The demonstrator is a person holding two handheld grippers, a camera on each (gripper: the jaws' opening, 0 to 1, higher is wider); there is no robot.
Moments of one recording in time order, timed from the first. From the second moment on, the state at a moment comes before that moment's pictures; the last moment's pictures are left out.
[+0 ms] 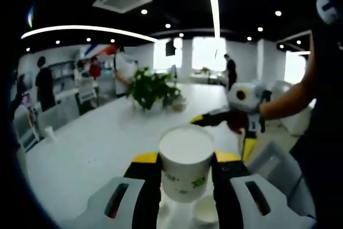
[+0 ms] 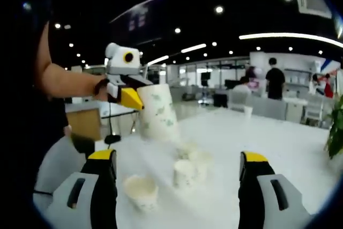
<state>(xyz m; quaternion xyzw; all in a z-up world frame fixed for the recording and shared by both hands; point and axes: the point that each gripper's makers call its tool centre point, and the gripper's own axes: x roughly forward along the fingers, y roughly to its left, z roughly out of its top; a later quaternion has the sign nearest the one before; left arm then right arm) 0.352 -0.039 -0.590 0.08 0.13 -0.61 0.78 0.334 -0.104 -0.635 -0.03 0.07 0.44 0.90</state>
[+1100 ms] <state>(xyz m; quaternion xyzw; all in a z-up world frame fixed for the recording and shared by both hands) 0.335 -0.036 -0.544 -0.10 0.03 -0.60 0.79 0.303 -0.061 -0.587 0.06 0.08 0.55 0.83</state>
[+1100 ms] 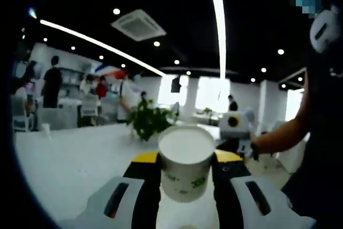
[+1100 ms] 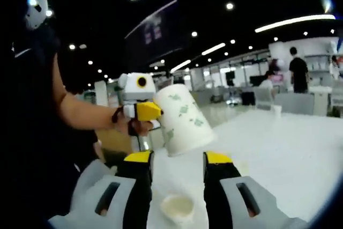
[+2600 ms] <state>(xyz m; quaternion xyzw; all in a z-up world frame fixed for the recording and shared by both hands) 0.303 -0.027 -0.571 -0.03 0.07 -0.64 0.76 0.266 -0.042 -0.537 0.14 0.11 0.65 0.74</state>
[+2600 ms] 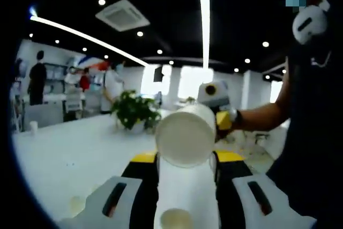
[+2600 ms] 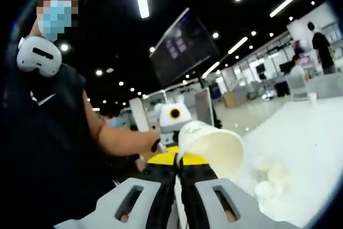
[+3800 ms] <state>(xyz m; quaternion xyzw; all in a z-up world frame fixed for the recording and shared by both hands) 0.334 0.074 -0.642 0.08 0.16 -0.48 0.86 0.296 -0.045 -0.548 -0.17 0.26 0.60 0.74</state>
